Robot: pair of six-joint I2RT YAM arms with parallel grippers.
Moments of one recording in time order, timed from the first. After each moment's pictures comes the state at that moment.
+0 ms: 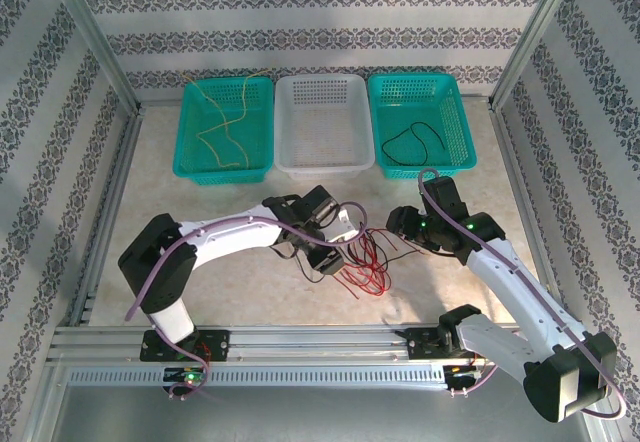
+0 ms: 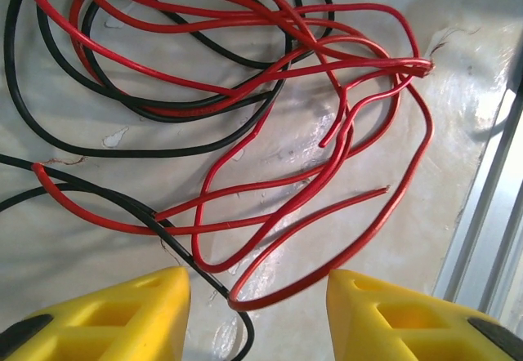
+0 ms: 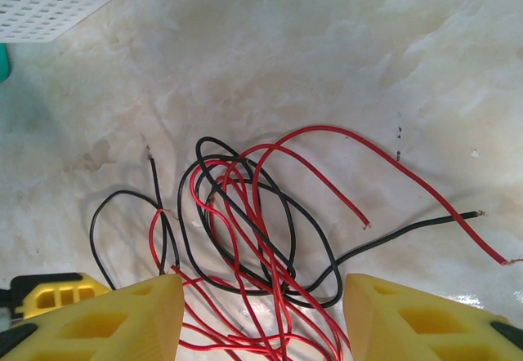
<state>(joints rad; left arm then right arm) -0.86 1.71 1.15 -0.60 0.37 0.09 0.36 0.97 0.79 -0.81 -0.14 0.74</state>
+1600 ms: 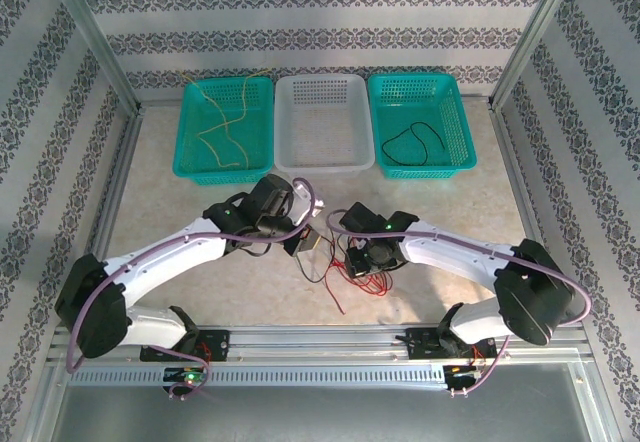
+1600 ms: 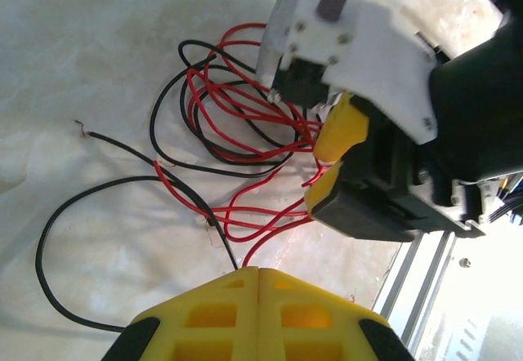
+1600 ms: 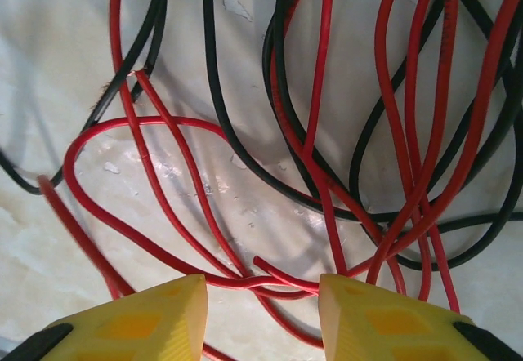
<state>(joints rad) -0.73 1.32 0.94 -0.44 0.40 -0.17 0.82 1.40 0.83 -0.79 -0.06 0.55</state>
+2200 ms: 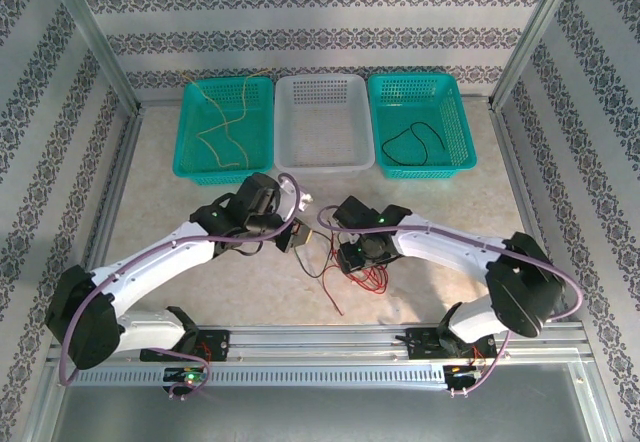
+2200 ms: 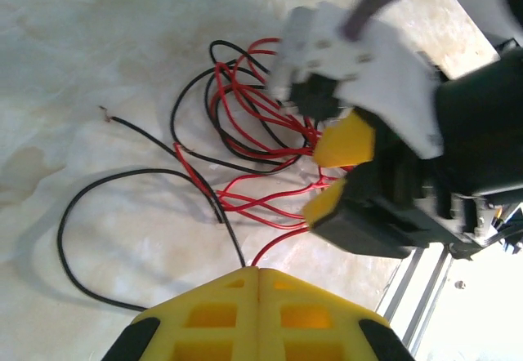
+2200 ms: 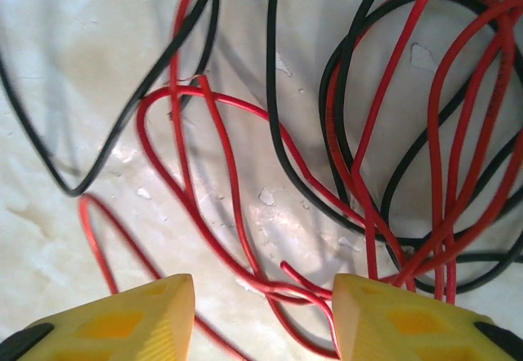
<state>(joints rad) -0.66 1.25 0.89 -0.42 0.40 -0.23 0.83 1.43 0.90 -0.80 -0.06 0.48</state>
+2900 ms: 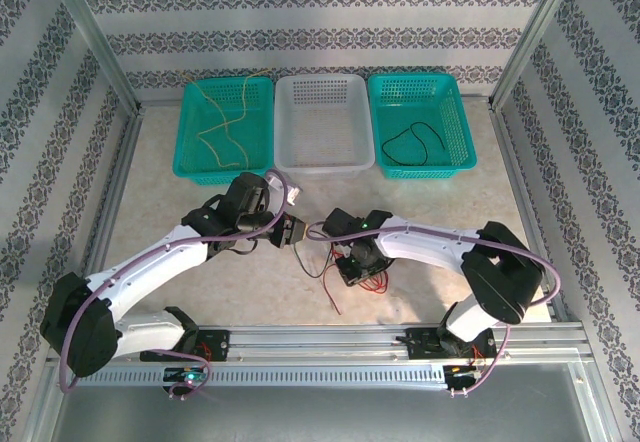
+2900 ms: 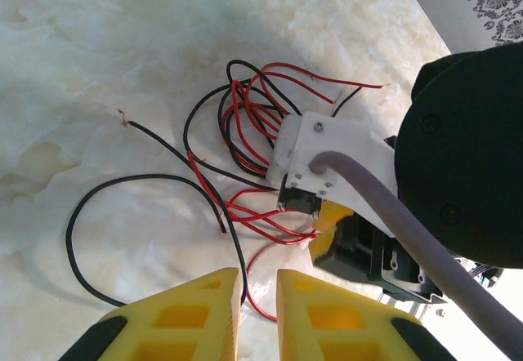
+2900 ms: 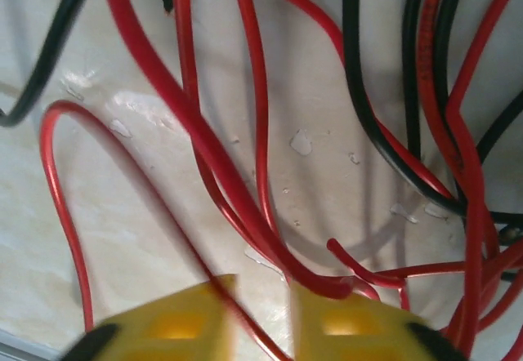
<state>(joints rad) -0.61 1.21 0.83 -0.36 0.44 -0.30 0.89 1.57 0.92 -0.86 -0.09 0.45</state>
